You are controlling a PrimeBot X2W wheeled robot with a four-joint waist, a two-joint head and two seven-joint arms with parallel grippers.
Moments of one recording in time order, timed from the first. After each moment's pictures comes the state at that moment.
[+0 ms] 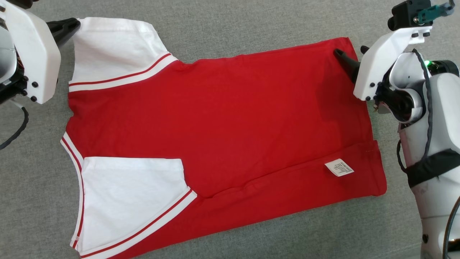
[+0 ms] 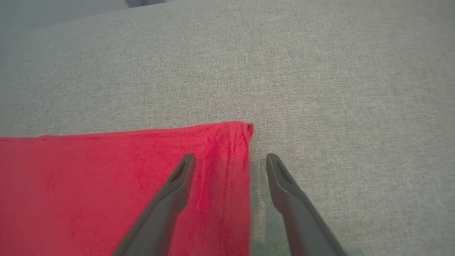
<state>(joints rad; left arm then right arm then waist) -1.16 0.81 -0.90 0.22 -0.92 -0.13 0.58 -0.89 -0.13 0.11 0.57 0.32 0.13 0.70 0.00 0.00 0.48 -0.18</state>
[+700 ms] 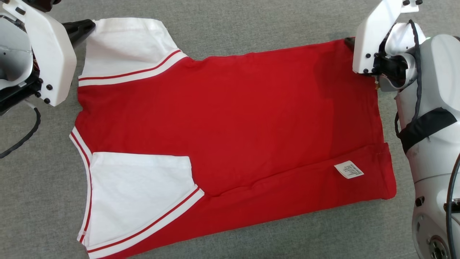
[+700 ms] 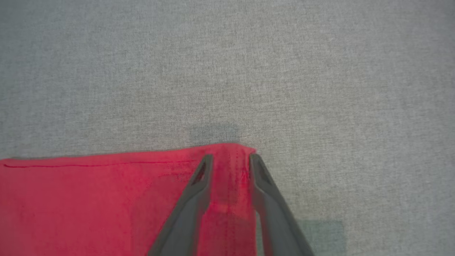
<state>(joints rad) -1.18 0.79 -0.93 0.19 -0.91 -0.13 0.58 -1.11 -0.06 -0.02 0.84 0.08 0.13 0.82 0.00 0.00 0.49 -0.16</state>
